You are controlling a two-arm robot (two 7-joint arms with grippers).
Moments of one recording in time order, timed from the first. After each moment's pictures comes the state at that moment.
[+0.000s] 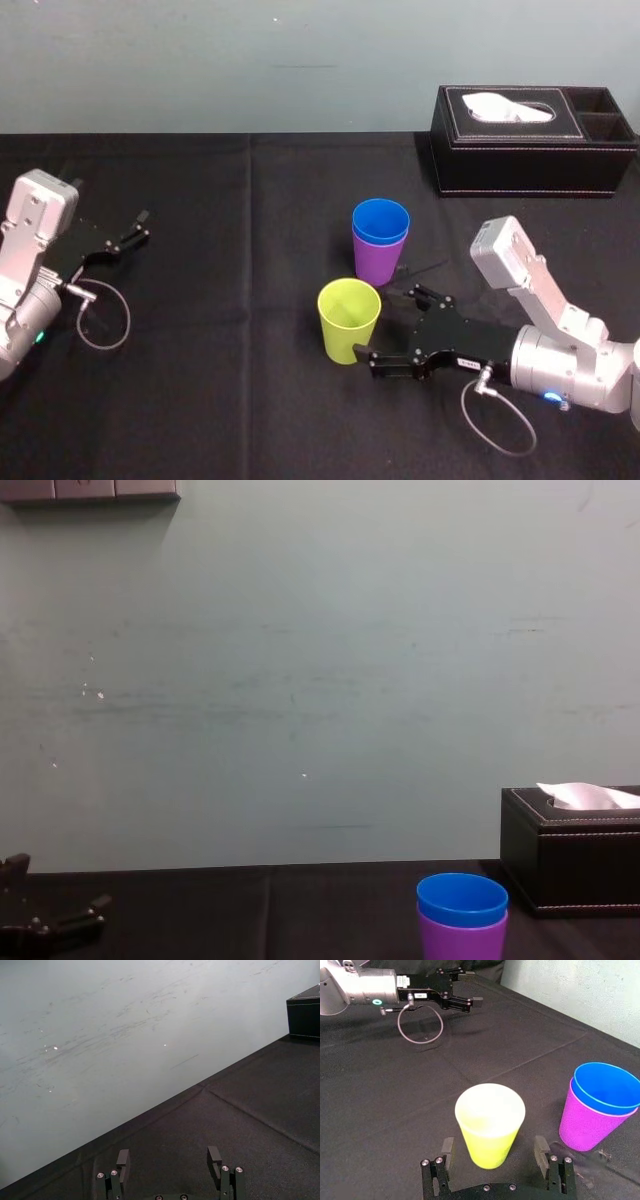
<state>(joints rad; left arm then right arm) -0.20 0.60 0.45 -1.41 -0.25 -0.12 0.03 0.14 0.64 -0.47 -1.65 0.37 0.16 0.58</state>
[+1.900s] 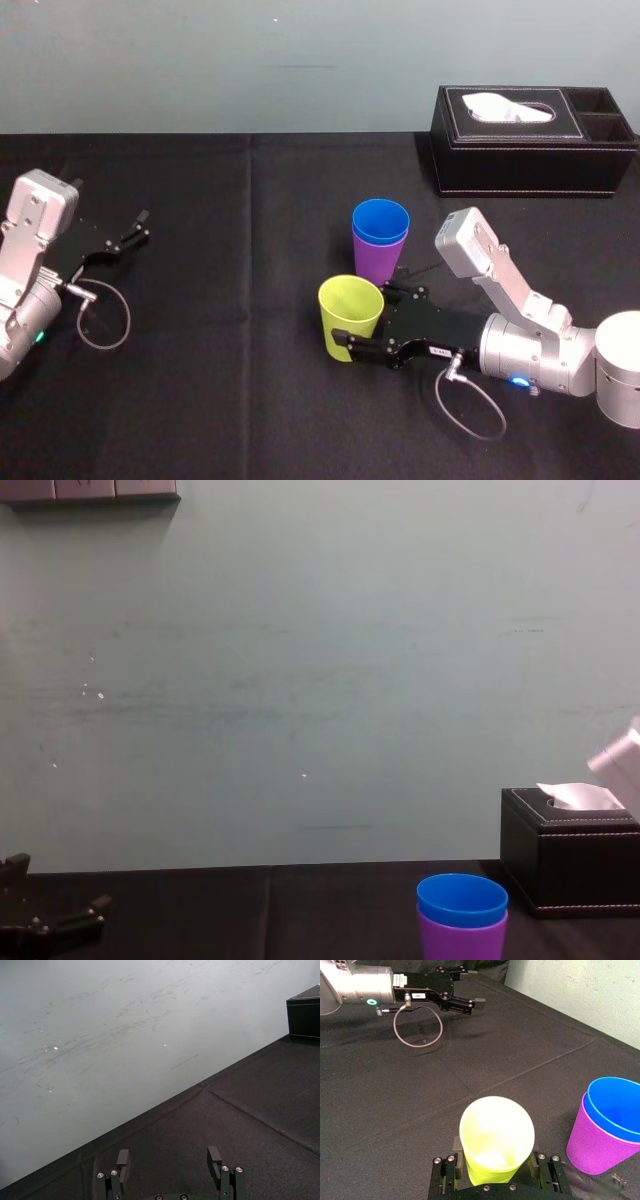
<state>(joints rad) -0.20 0.60 0.45 -1.41 -0.25 -0.12 0.03 0.23 0.58 -0.54 -1.57 0.34 0.15 0.58</state>
